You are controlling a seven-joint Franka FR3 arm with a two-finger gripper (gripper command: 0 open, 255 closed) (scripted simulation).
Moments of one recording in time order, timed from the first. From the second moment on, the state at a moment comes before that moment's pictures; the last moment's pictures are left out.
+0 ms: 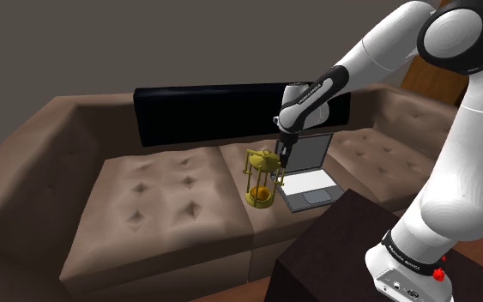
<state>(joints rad) 0.02 0.18 -0.14 -2.37 0.05 2.48 -0.58</state>
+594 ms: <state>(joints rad) 0.02 0.12 -0.14 -2.36 0.03 2.40 -0.57</state>
